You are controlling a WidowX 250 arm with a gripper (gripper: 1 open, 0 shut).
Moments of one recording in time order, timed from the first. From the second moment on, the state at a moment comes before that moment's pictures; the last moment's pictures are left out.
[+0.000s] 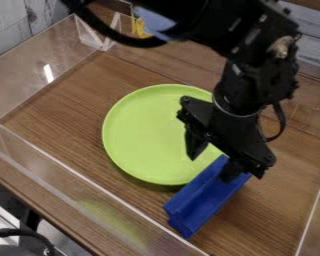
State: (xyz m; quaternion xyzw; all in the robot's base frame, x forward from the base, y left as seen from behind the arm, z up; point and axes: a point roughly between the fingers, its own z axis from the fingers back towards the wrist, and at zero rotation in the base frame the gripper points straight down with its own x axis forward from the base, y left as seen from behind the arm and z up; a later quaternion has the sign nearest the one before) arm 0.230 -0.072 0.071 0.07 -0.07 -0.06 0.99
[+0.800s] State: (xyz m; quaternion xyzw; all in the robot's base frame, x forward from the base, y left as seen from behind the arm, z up) arm 0.229 -0.074 0.055 0.05 -0.09 -0.05 0.99
